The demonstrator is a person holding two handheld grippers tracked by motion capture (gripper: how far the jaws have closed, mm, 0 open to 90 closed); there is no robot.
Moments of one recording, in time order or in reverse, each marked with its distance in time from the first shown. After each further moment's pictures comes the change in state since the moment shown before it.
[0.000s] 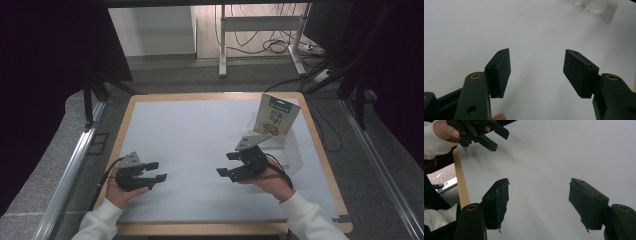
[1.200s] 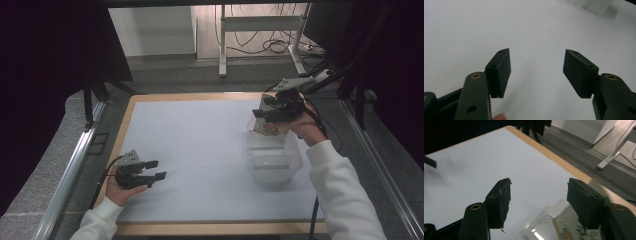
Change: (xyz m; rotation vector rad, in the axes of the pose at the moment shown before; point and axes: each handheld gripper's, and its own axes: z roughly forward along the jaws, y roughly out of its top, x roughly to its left) left arm 0.006 0.001 0.000 -0.005 -0.005 0.001; right arm -0.114 0.068 -0.084 -0.062 -0.265 -0.031
